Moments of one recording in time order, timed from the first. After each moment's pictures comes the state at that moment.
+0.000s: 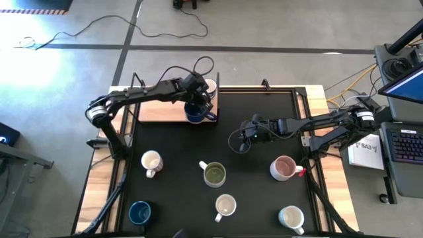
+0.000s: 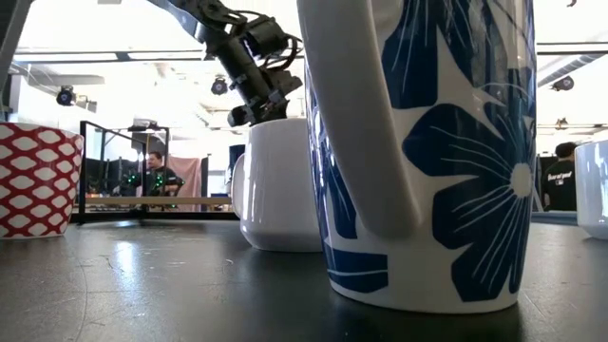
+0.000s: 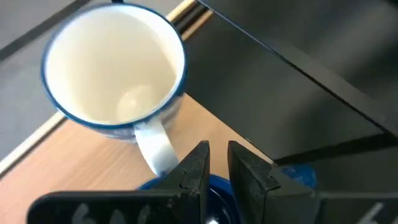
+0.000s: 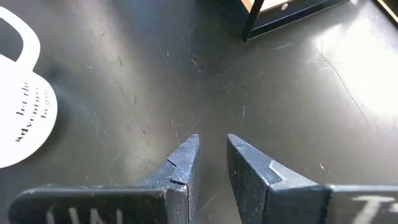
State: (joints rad) left arm 0.47 1.71 1.38 -0.52 -0.07 -0.21; right arm -0.03 1.38 0.86 -0.40 0.21 0.31
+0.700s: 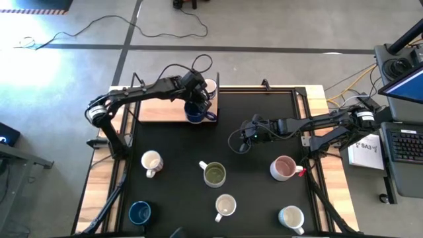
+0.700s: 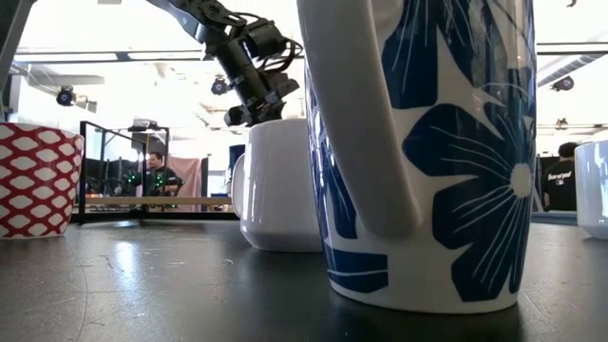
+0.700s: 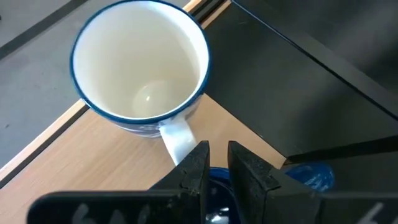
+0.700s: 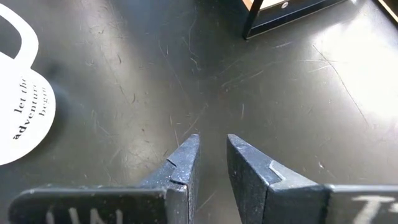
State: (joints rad) left arm 0.49 1.71 1.39 -0.55 -0.06 -0.20; right arm -0.03 1.38 0.86 -0.40 0.21 0.31
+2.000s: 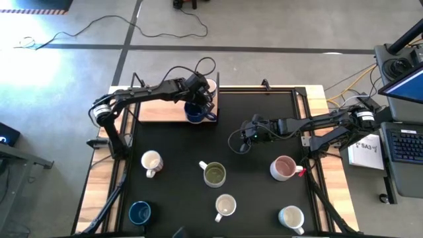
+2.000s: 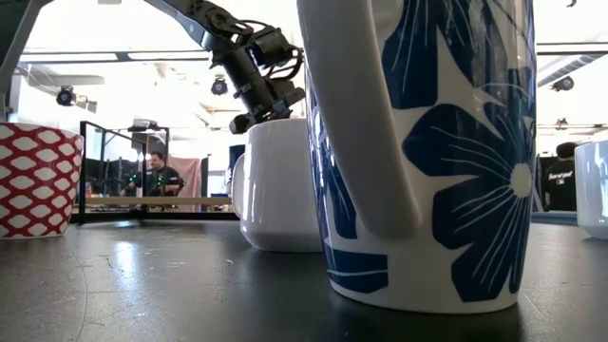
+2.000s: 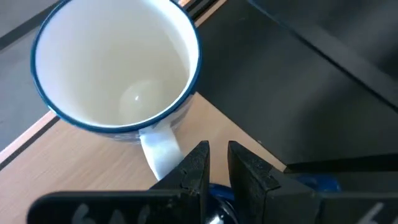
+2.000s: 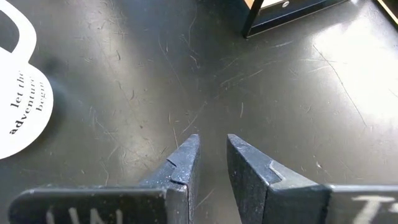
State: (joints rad) left arm 0.48 1.76 1.39 -0.51 -0.07 -0.23; right arm -0.03 1.38 0.86 -0.41 0.21 0.29
